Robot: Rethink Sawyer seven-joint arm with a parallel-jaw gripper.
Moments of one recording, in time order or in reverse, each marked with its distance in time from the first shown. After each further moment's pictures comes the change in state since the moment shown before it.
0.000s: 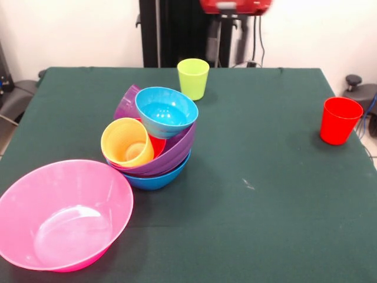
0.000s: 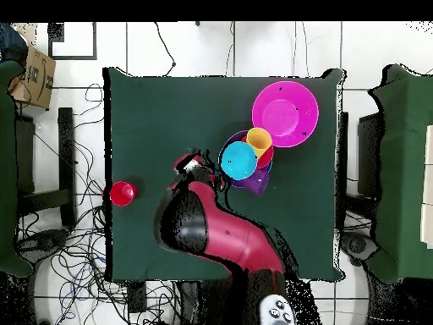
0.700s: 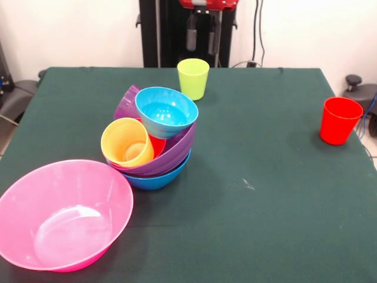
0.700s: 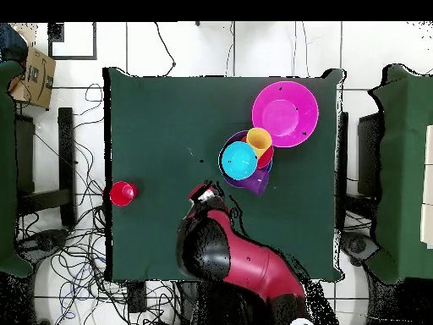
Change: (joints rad) arm -0.157 -0.058 0.091 0.173 -0.092 0.016 0.000
